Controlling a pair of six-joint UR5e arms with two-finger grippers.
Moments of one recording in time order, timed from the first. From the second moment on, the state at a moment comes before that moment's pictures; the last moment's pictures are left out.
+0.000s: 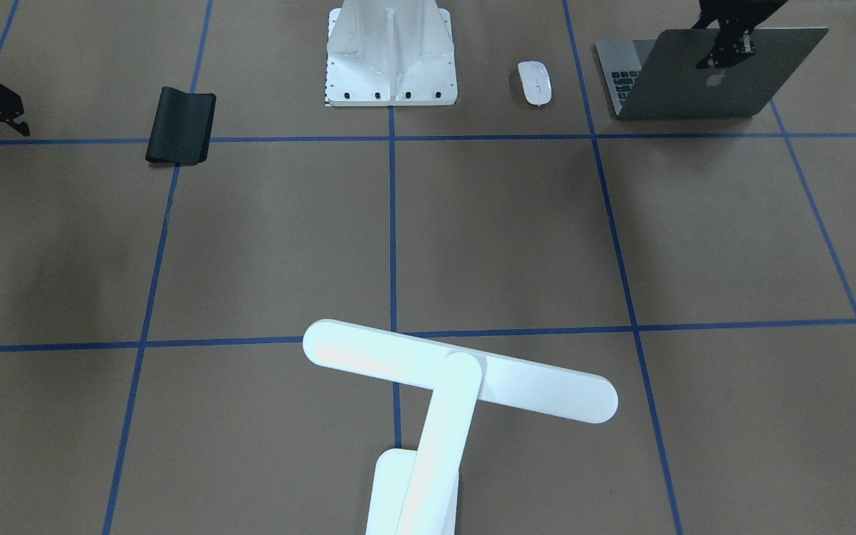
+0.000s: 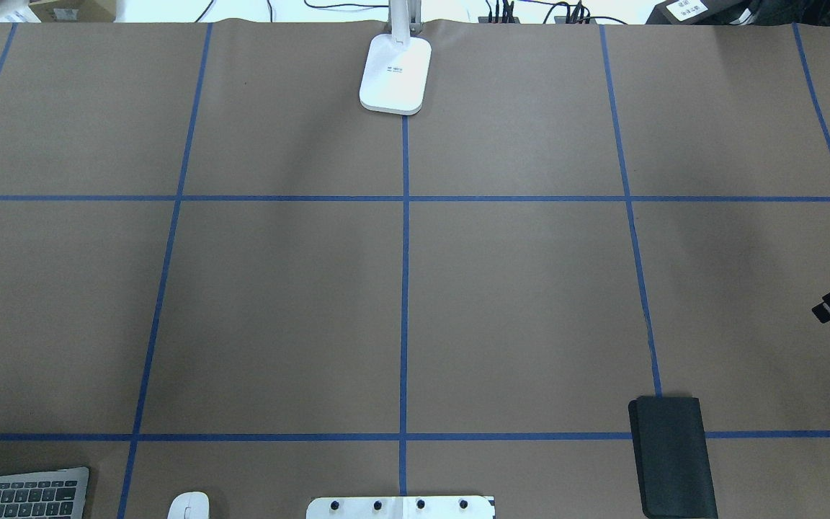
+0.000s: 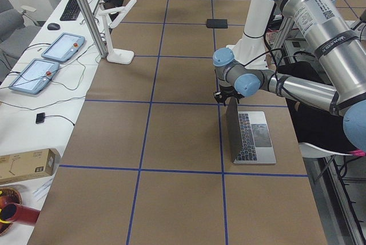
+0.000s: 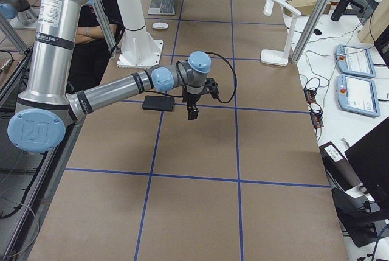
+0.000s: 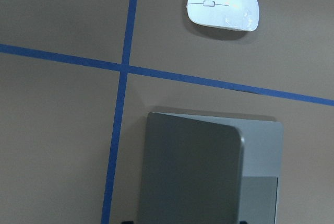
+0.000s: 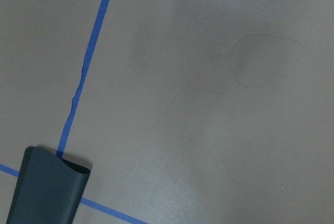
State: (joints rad) left arm -0.69 -0.99 -2.36 -1.93 -2.28 0.49; right arm 1.09 -1.78 2.14 -1.65 2.36 0.19
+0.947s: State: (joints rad) left arm -0.72 -0.99 -2.37 -1.96 -2.29 0.50; right arm 1.09 -1.78 2.13 -1.65 2.36 0.18
